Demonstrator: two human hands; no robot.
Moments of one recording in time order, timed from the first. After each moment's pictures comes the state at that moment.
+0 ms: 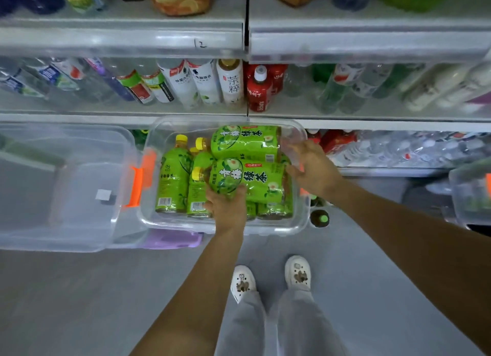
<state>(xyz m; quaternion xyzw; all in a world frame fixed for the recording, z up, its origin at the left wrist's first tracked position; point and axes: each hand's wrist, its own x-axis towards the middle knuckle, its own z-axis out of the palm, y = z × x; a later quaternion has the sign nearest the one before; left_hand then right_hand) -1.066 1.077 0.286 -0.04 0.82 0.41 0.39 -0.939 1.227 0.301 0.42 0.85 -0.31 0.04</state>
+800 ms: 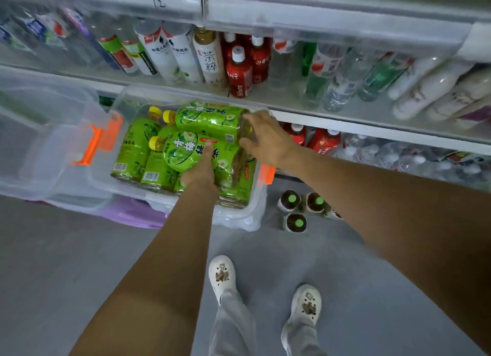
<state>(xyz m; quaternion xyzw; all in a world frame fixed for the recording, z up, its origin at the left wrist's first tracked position) -1.024 1.129 0.275 -0.28 0.71 0.52 0.37 -0.937 1.265 0.299 0.29 0.90 -0.33 0.05</state>
